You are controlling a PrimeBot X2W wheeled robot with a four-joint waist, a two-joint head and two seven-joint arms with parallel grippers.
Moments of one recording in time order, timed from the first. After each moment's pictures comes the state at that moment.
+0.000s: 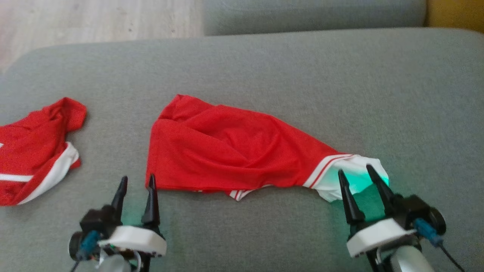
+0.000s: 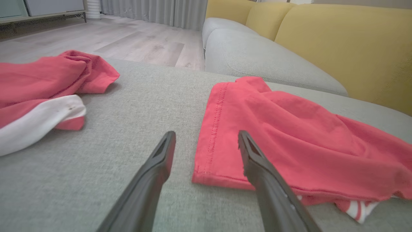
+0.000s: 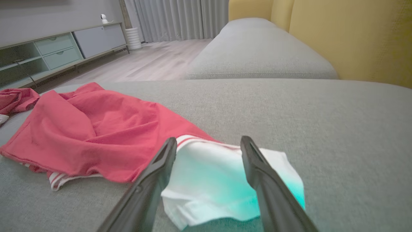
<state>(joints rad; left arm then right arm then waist) -0.12 0.04 -0.09 0.51 -0.26 -0.11 -0.26 -0.02 -0.05 0.12 0.35 0.07 0.13 -0.25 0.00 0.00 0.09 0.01</state>
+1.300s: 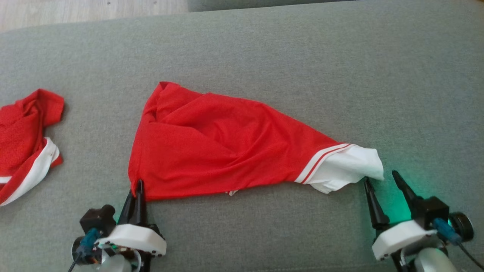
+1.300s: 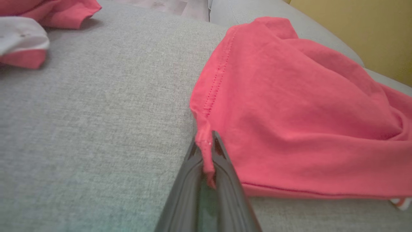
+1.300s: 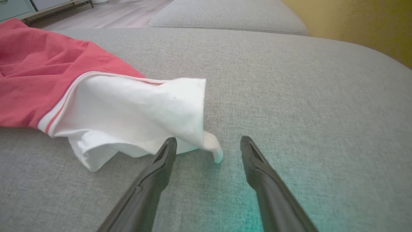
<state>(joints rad) -0.20 0.04 -0.09 0.67 -0.32 -0.13 -0.26 -0.04 -0.14 0.08 0.44 0.05 0.13 -0.25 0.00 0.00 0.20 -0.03</state>
